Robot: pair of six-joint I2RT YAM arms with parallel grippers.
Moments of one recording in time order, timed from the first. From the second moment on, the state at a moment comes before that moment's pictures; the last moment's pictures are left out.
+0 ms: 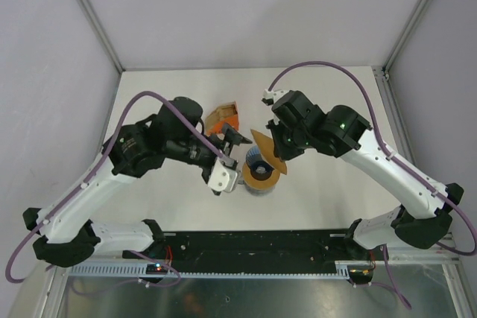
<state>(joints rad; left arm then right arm) -0.90 1.17 1.58 -1.04 0.55 1.11 0.93 1.40 1.72 -1.24 0.13 0.41</state>
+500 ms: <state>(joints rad) -0.94 1.33 1.58 -1.05 0.52 1.27 0.91 1.42 1.69 -1.19 0.05 0.38</state>
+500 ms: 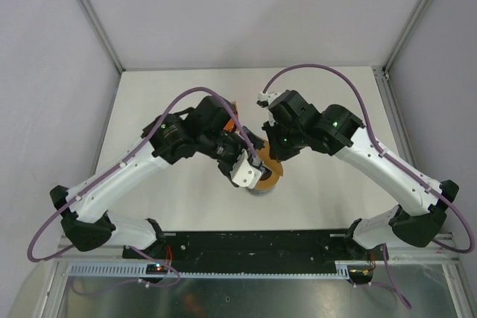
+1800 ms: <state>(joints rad) -0.87 1.40 1.50 -1.06 0.51 1.26 0.79 1.41 1.57 -1.12 -0.01 0.34</state>
